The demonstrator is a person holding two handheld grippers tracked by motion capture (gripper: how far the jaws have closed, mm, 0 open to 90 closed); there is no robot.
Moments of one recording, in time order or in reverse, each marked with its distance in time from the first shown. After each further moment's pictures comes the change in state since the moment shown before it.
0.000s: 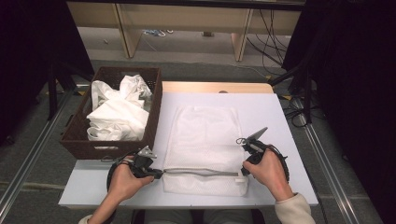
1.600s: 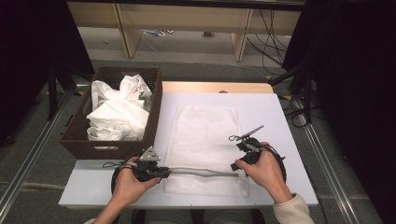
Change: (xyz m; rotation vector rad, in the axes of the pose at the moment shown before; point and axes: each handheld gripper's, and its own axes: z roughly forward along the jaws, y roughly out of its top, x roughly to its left) left arm -0.022 0.003 -0.003 -0.213 0.003 0.036; right arm 0.025 0.001 -0.015 -0.137 0.040 -0.125
